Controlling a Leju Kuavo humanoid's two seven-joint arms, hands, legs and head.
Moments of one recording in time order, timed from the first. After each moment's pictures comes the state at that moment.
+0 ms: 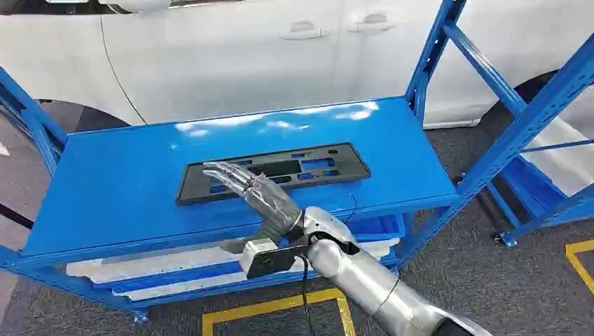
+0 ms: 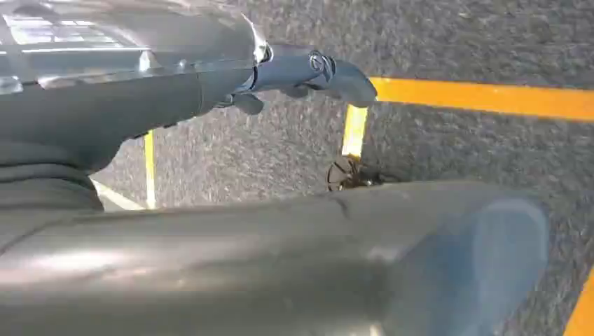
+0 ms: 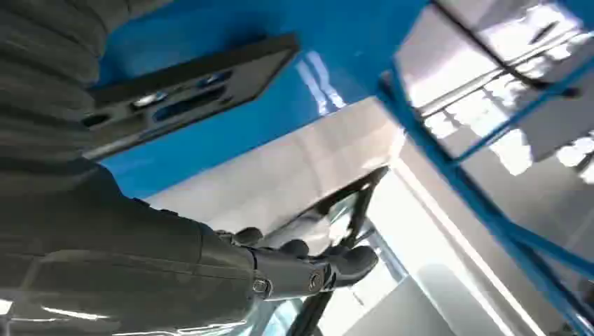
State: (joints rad) left arm -0.07 -0.13 1.02 -0.21 -0.73 0.05 -0.14; right arm -0.57 0.08 0.81 -1.21 0.56 -0.12 -0.43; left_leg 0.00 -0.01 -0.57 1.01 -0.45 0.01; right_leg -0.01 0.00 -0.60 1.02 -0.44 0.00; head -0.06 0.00
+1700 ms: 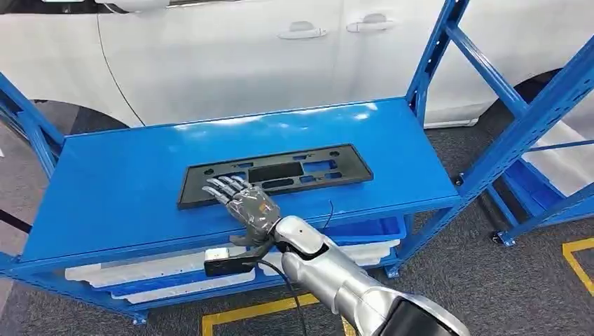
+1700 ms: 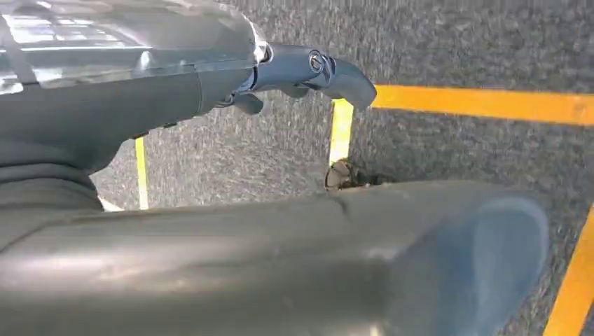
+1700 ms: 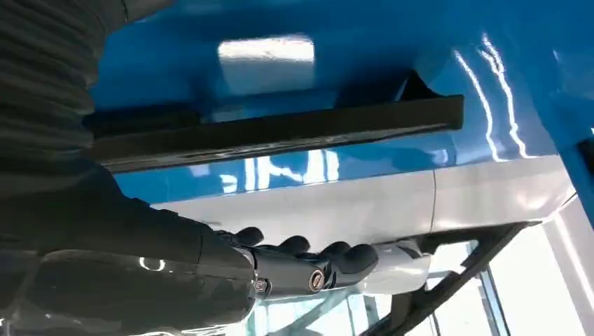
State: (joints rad) left arm -0.07 -0.11 1.02 -0.21 -0.73 0.02 -0.16; right arm -0.70 0.29 0.84 -0.59 0.96 -0.42 -0.28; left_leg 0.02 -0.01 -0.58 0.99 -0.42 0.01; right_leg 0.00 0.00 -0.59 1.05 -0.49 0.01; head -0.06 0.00
